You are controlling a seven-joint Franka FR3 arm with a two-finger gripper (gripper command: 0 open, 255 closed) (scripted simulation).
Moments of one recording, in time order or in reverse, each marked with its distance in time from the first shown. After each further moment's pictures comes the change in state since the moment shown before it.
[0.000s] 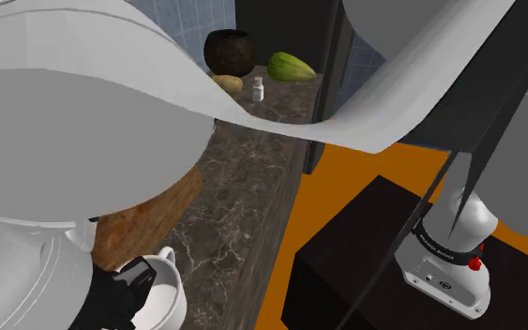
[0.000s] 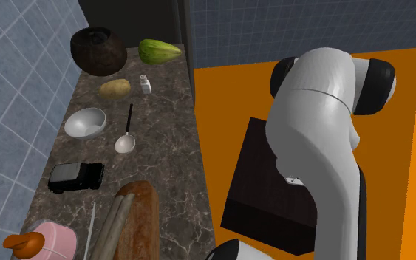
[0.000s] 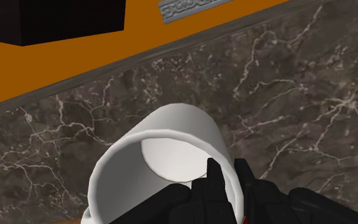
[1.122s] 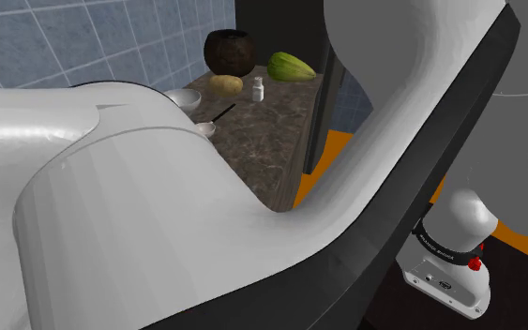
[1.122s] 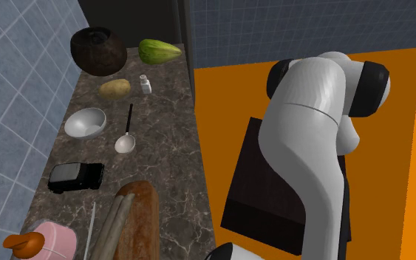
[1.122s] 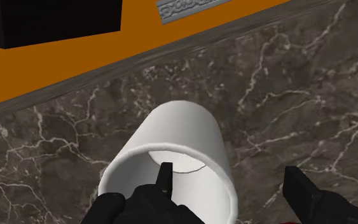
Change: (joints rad) arm -0.004 0.023 -0.013 -0.076 -0.025 0.090 0.029
